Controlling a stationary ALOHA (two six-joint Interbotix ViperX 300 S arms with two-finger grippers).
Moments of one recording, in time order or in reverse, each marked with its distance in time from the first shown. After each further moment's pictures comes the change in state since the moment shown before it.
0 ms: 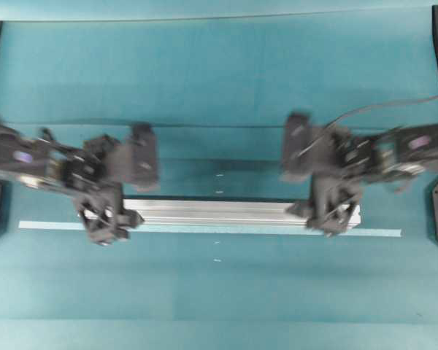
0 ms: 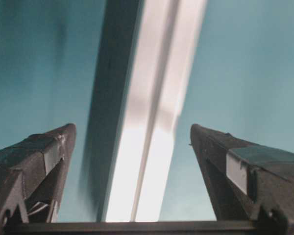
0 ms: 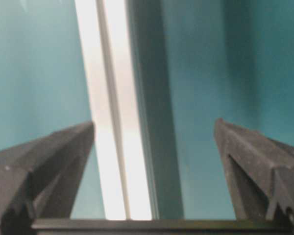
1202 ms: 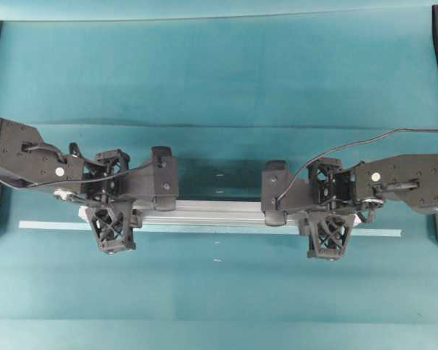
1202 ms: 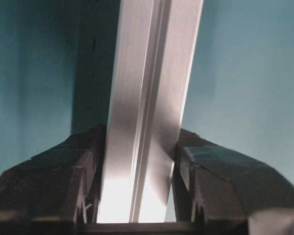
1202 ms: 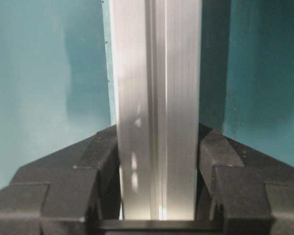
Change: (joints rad) left arm -0.008 0.253 -0.023 0.005 0.003 -0.011; right arm 0.094 0.314 0.012 -0.012 0.017 -0.014
